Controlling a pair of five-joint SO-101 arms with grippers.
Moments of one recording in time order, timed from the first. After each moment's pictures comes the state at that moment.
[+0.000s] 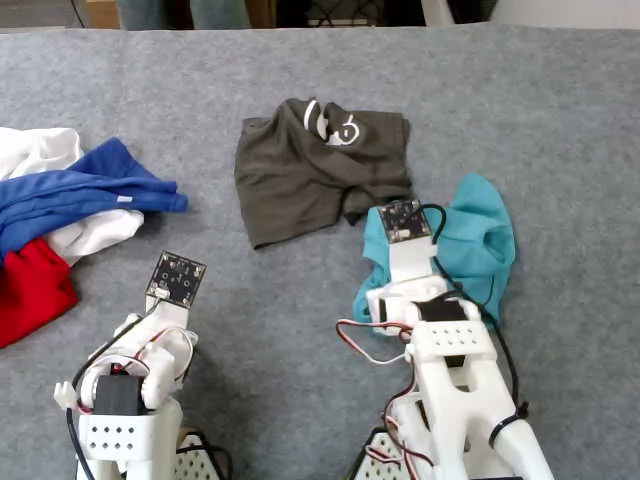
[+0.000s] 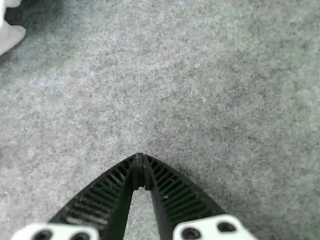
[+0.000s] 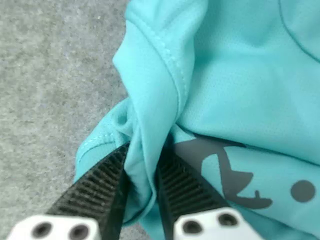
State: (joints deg) left arm -4.3 -101.4 96.5 71.4 -19.2; right arm -3.0 -40.2 79.1 37.4 8.7
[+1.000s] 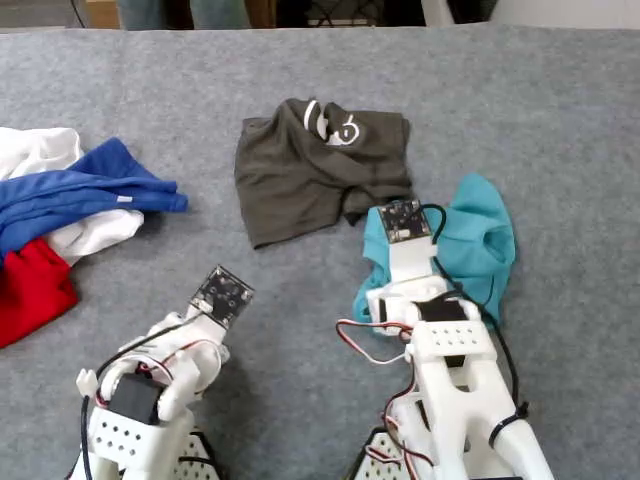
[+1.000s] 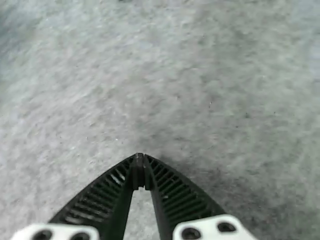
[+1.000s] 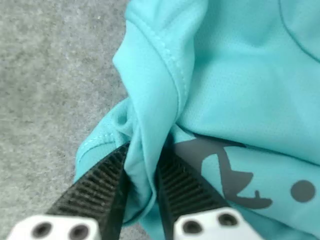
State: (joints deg) left arm 11.4 -101.4 96.5 71.3 -19.2; right arm -3.0 -40.2 79.1 37.4 8.7
